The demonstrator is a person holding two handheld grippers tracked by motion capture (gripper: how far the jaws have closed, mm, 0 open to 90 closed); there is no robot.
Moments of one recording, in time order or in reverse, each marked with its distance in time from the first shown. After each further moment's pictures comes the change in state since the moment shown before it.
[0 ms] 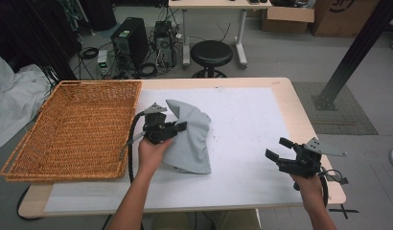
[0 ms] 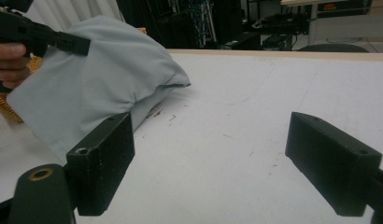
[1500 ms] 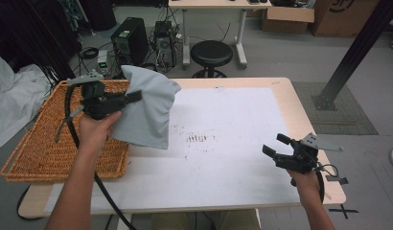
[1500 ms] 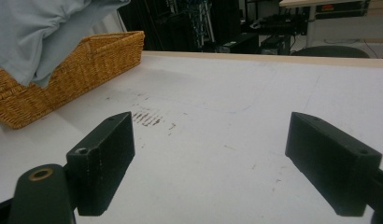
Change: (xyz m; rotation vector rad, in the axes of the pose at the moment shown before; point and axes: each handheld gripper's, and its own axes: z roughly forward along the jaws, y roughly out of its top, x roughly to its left) left arm 0.054 0.065 -0.139 -0.174 -0.018 0.052; right arm 0.004 0.011 0.010 0.002 -0.010 -0.002
